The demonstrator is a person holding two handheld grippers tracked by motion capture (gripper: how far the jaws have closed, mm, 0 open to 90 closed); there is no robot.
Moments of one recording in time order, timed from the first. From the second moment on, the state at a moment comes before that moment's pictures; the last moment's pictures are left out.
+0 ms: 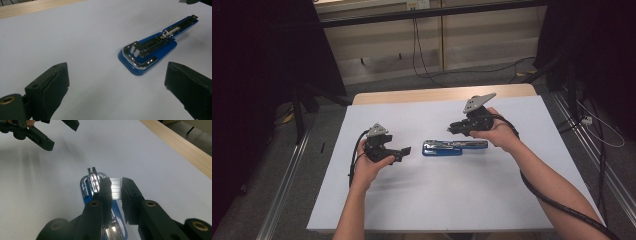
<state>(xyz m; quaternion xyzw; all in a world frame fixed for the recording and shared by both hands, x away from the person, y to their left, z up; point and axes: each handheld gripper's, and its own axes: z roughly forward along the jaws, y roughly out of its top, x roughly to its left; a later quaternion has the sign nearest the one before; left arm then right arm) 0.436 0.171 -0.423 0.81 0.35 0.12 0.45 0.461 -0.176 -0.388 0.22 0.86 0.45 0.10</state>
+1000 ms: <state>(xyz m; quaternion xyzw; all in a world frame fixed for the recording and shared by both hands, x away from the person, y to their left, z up) 0.424 0.175 -0.428 0.82 0.35 0.12 0.45 0.468 -0.158 -0.392 0.20 0.87 0.45 0.09</state>
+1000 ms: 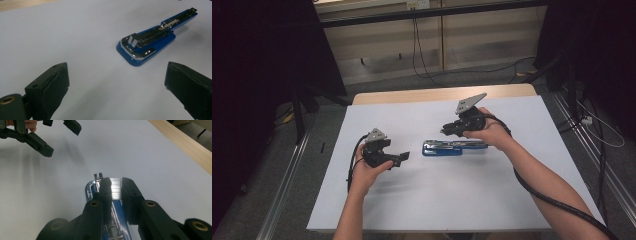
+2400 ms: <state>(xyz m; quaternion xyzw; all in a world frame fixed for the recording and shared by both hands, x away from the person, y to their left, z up) 0.422 0.186 -0.428 0.81 0.36 0.13 0.46 0.482 -0.122 -0.413 0.16 0.89 0.42 0.07</state>
